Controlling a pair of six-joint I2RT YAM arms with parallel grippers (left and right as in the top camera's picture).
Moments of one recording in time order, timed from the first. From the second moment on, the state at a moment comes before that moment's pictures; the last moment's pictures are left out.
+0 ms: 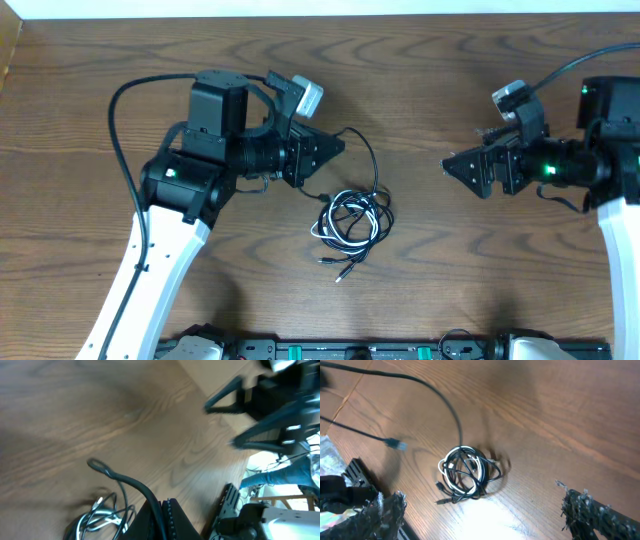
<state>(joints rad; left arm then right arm) -0.30 1.29 1.29 -0.70 0.81 -0.11 -0.07 1.32 1.38 -1.16 -0.74 -0.35</state>
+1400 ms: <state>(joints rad) -0.30 1.26 1.74 -0.92 0.81 -0.12 0.41 1.89 1.38 -1.10 -0.65 -0.50</state>
